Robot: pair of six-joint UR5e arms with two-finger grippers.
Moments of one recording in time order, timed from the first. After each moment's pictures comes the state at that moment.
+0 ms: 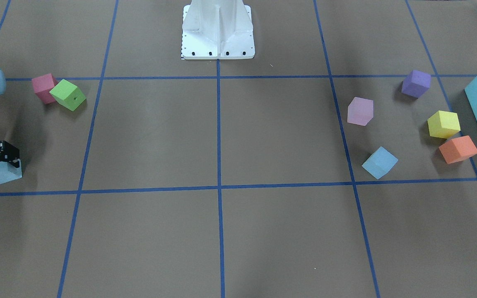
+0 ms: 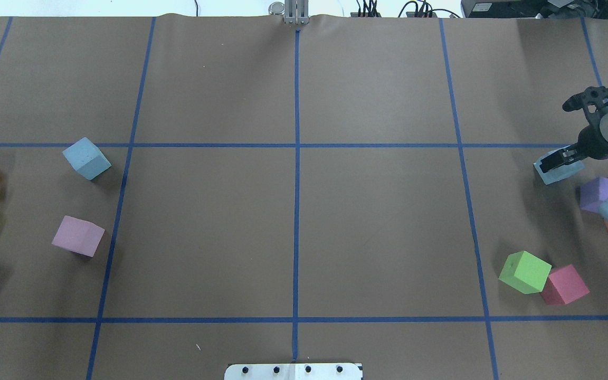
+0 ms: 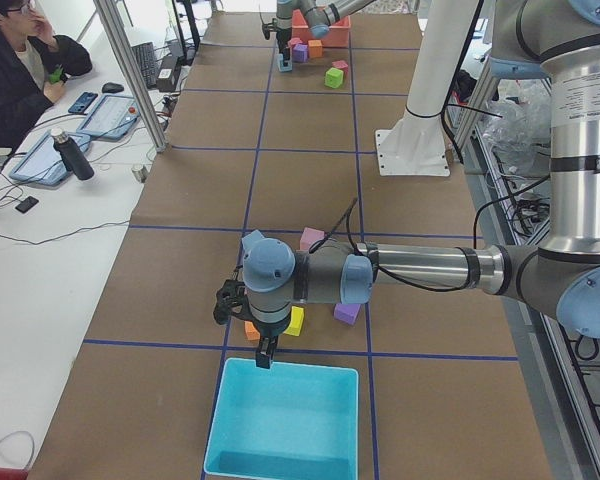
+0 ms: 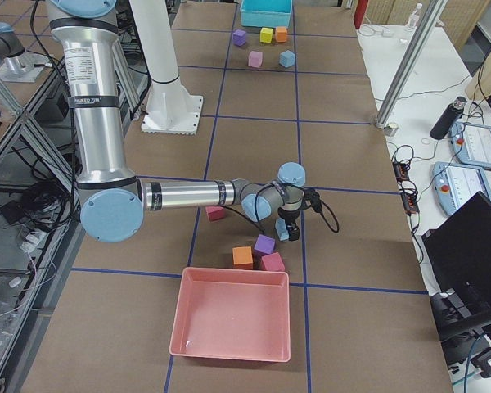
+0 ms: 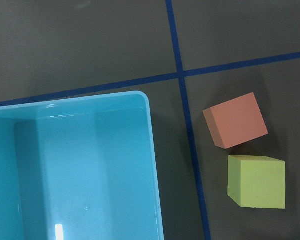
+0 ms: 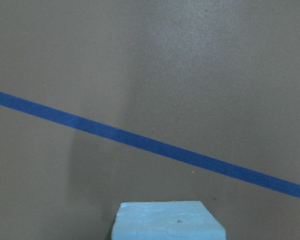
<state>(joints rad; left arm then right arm) -1.63 -1.46 -1.71 -1.56 -2.34 0.19 1.05 -1.48 1.46 -1.05 2.15 0.39</state>
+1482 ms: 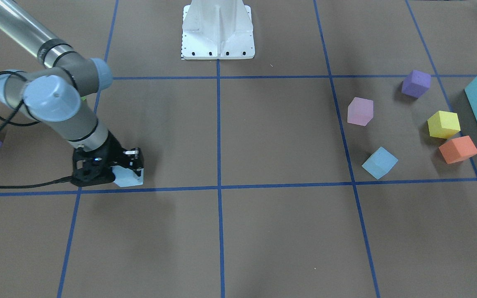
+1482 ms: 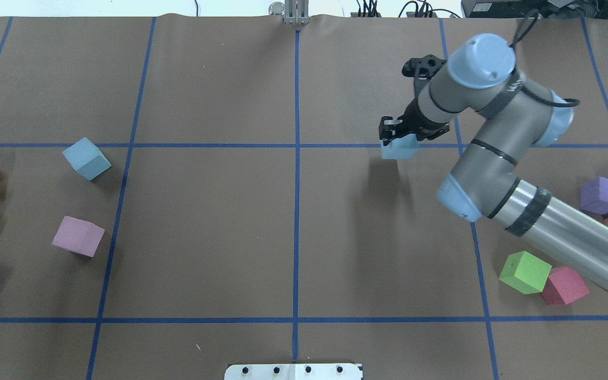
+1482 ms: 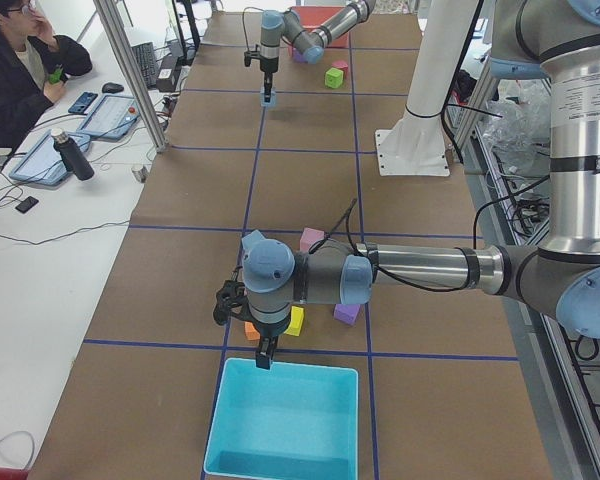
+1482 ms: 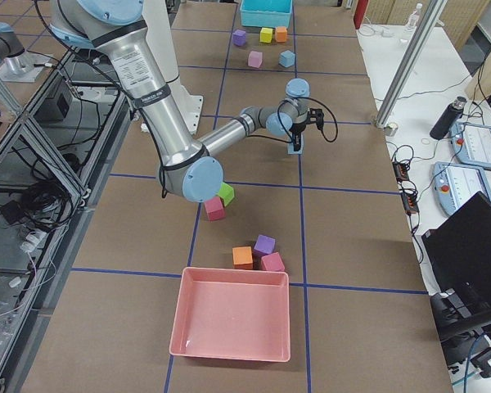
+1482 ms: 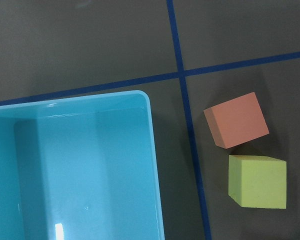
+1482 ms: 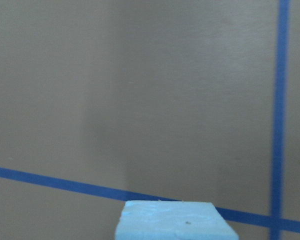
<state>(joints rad) -1.63 -1.46 -1.71 -1.56 -2.34 0.19 0.75 -0.99 1.51 -1.29 2.02 1.05</state>
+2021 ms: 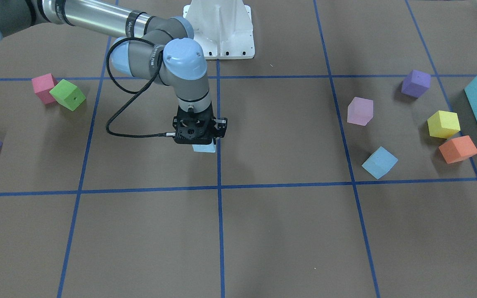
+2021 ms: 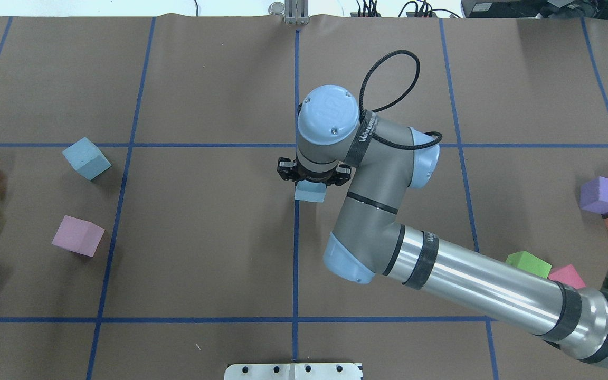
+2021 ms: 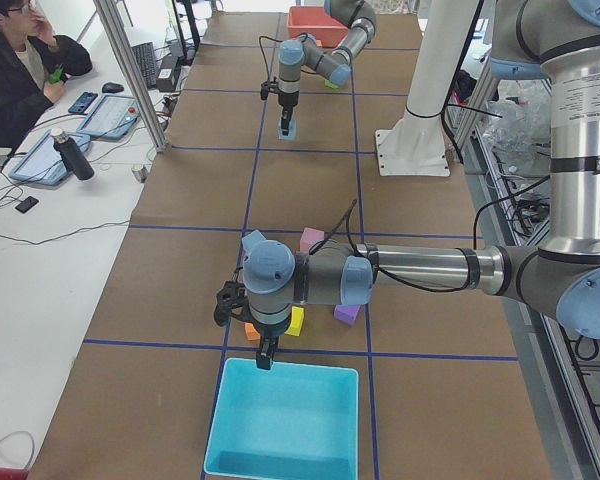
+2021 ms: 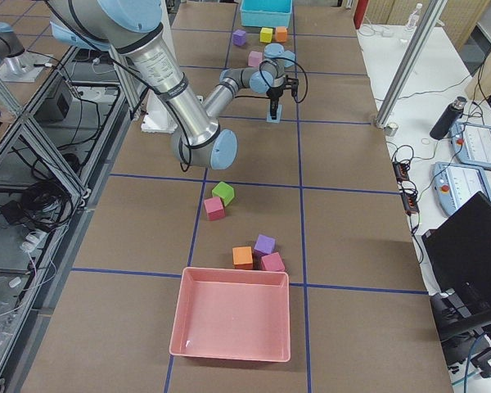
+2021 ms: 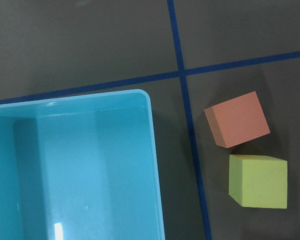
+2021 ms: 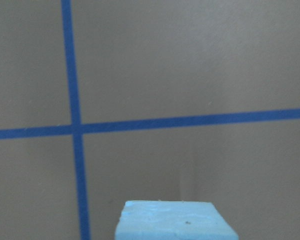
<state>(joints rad) -1.63 -1.46 -1.71 -1.56 -2.34 0.19 0.51 -0.75 1.48 -1.52 1.85 1.31</state>
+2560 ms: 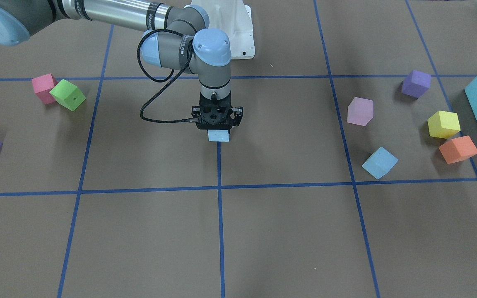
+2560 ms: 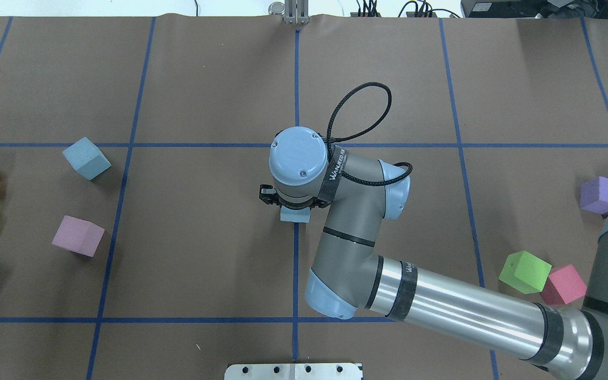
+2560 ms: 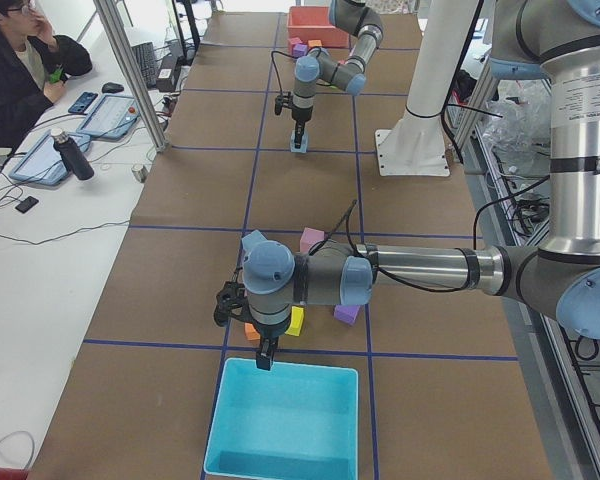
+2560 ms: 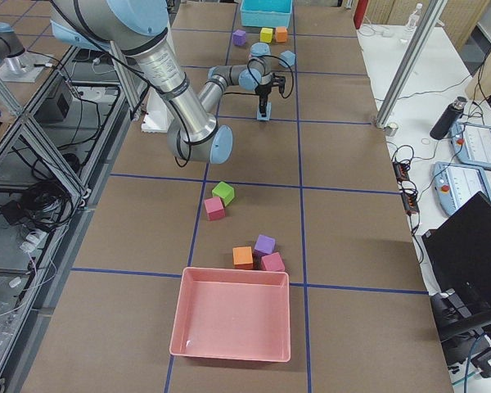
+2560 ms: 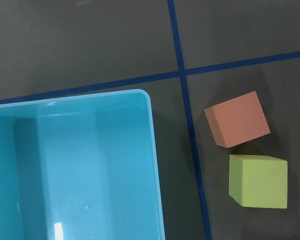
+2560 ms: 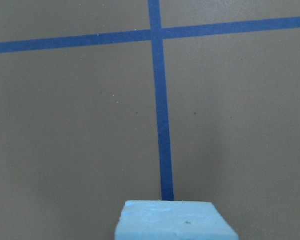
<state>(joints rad) -1.63 -1.46 -1.71 -1.56 -2.34 0.19 0.44 -0.74 1.46 -1.51 1.76 1.32</state>
